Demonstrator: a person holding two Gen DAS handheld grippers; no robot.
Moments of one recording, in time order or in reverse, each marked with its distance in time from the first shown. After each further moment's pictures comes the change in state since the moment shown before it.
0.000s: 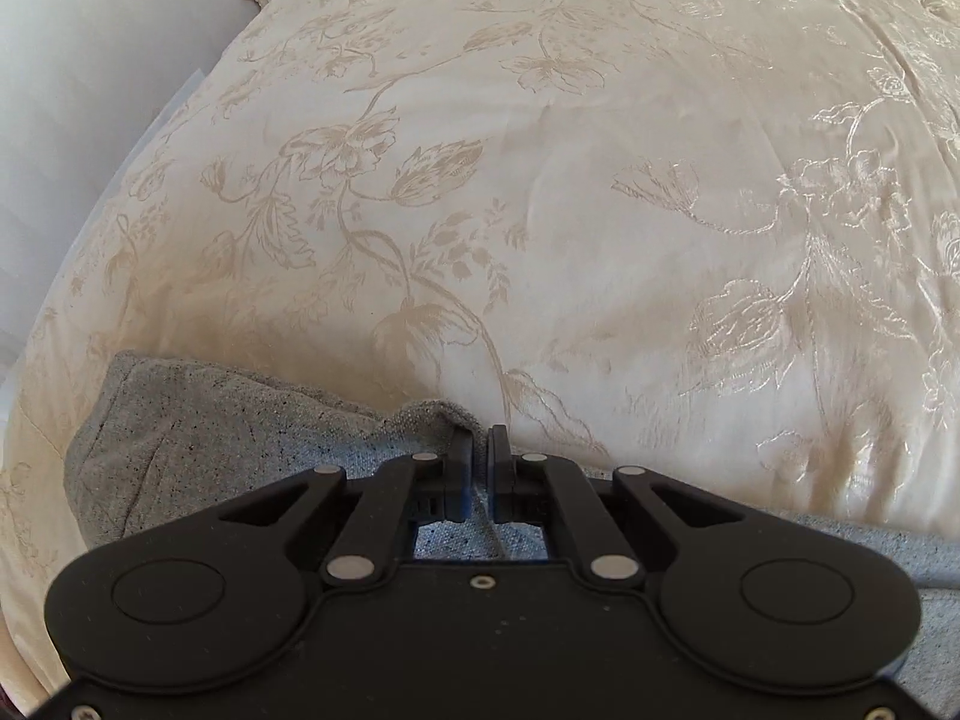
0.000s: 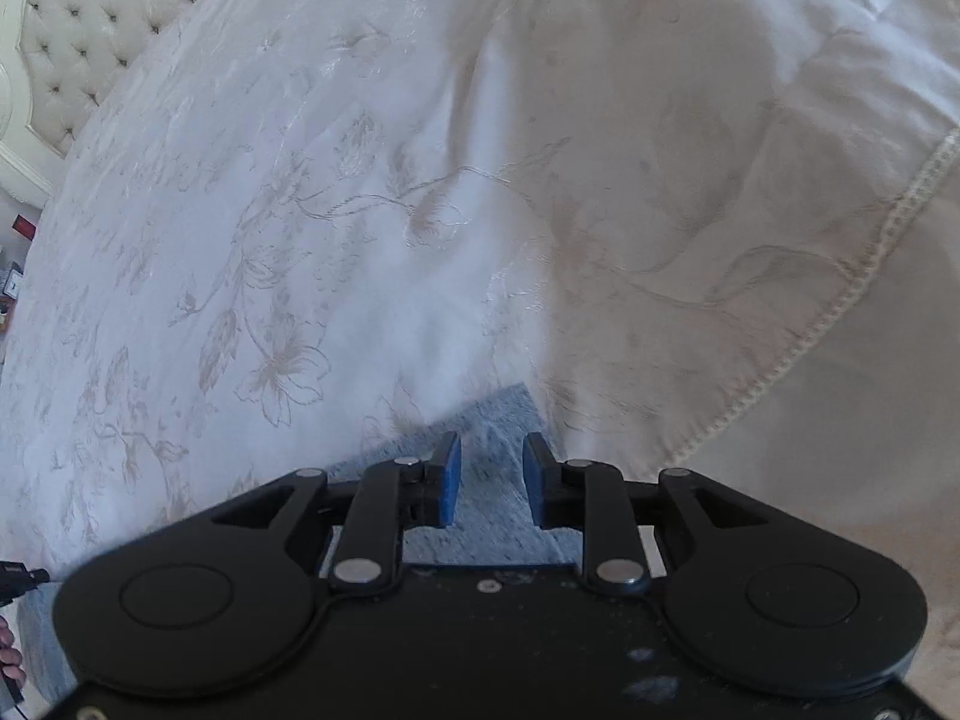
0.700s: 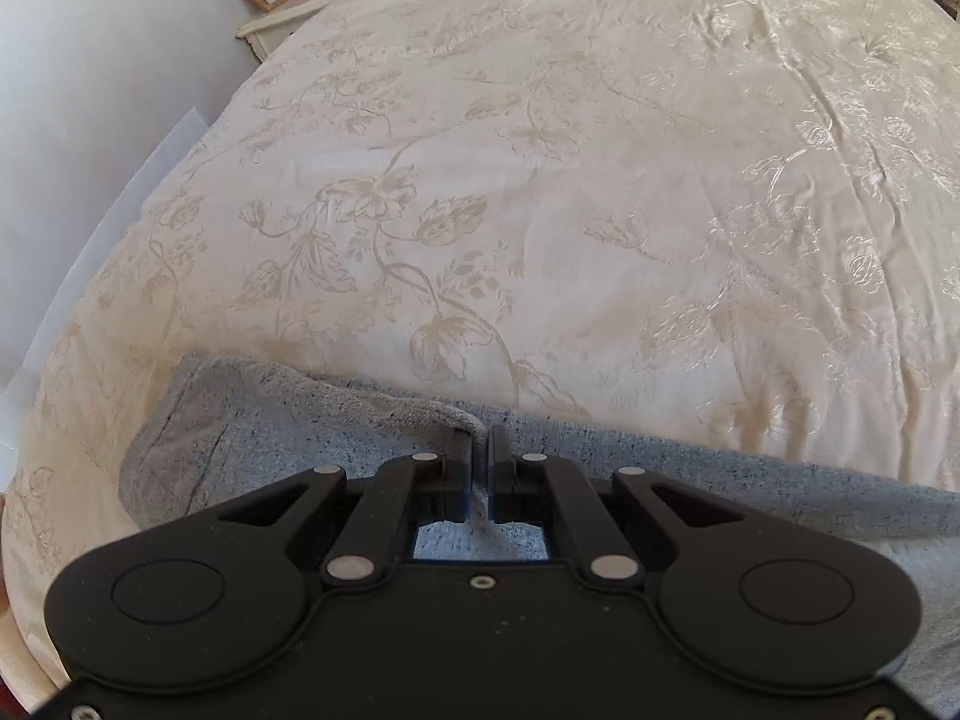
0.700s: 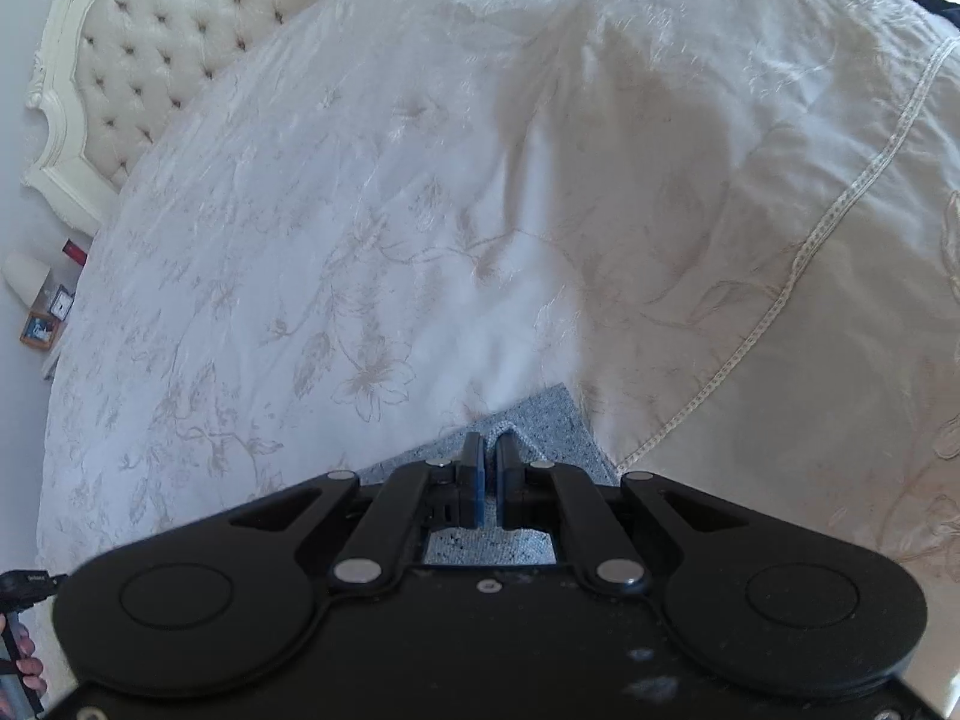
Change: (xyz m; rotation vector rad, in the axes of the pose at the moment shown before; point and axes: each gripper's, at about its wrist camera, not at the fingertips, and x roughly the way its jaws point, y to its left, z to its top) left arm -0.074 0.027 -0.020 0.013 -0.085 -0.078; right arm -0.105 0.012 -0.028 -0.009 -0.134 0.050
